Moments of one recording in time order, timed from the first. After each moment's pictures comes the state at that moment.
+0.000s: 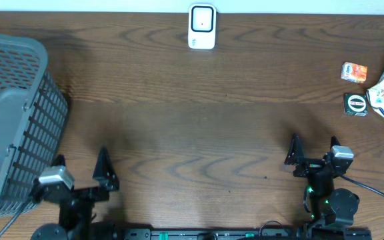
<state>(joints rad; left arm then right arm) 0.14 0.00 0.56 -0.63 0.11 -0.28 -0.12 0.01 0.01 -0.06 -0.10 0.17</state>
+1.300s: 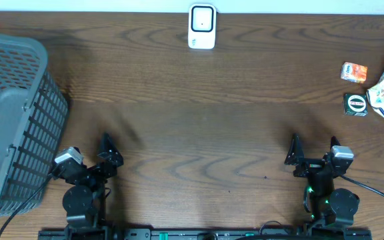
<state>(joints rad) 0.07 0.01 0.08 -0.24 -0.11 -0.48 -0.12 0.01 0.01 -0.06 -0.10 0.17</state>
